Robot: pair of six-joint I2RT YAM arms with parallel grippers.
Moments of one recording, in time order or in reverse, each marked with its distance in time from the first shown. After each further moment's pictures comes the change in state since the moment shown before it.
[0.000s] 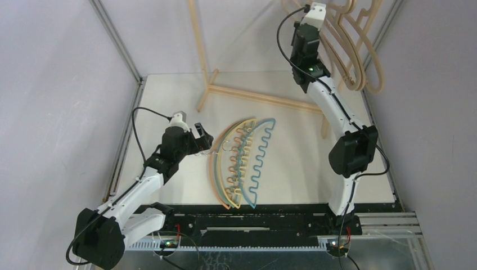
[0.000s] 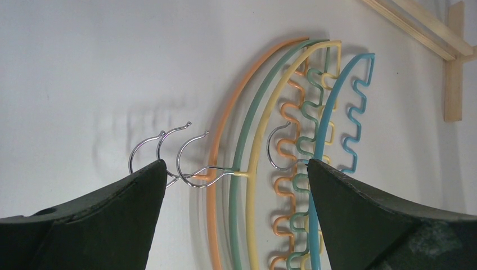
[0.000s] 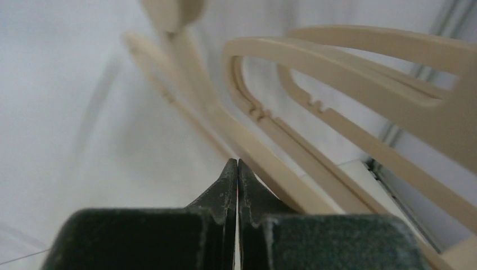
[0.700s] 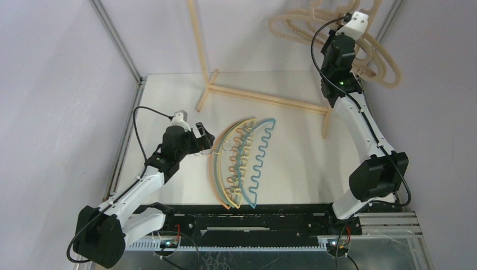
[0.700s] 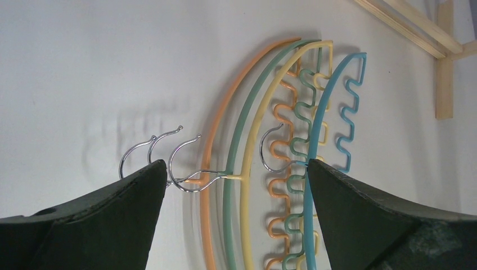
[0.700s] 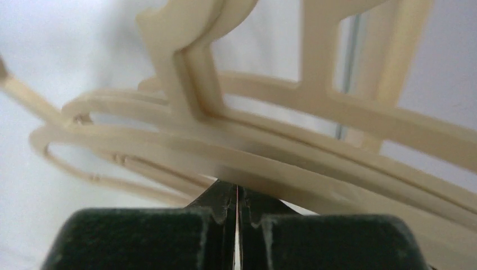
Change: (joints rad) left arm 0.000 0.023 0.000 0.028 0.025 -0.001; right arm -0.141 -0.337 -0.373 0.080 -0.022 0.082
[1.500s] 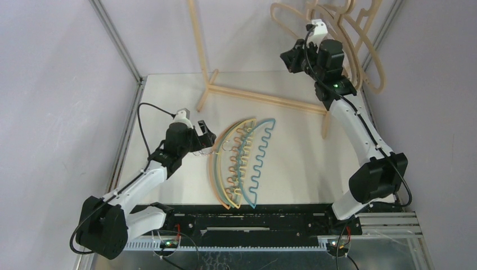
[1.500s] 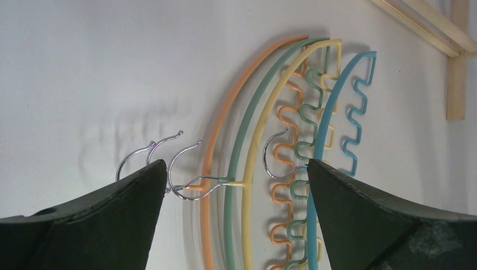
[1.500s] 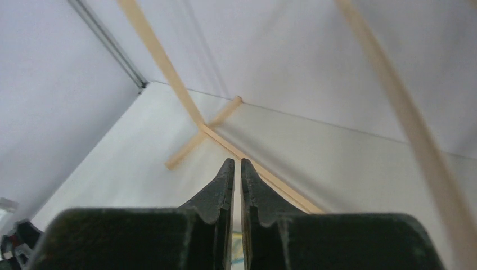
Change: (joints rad) left arm 0.000 0.081 0.035 0.013 -0.002 -0.001; right arm 0.035 -0.026 -0.023 -0.233 -0.859 0.121
